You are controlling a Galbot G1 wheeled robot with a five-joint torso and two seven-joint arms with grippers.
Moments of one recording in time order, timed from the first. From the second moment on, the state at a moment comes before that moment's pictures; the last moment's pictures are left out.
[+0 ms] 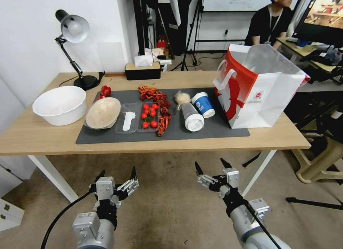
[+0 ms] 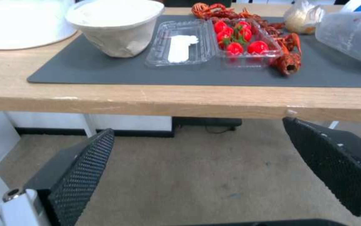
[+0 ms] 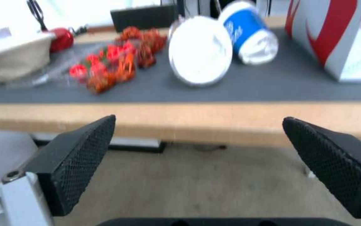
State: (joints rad) left arm 1.94 -1.59 -0.43 -2.43 -0.03 0.25 -0.11; right arm -1.75 1.46 0.44 2.30 0.12 -0.19 -0.12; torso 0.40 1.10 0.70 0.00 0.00
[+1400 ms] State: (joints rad) left arm 1.92 -1.60 -0.49 -2.41 -0.13 0.22 -0.09; right arm -0.99 1.22 0.20 1.85 0.42 -0.22 0.09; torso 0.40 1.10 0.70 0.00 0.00
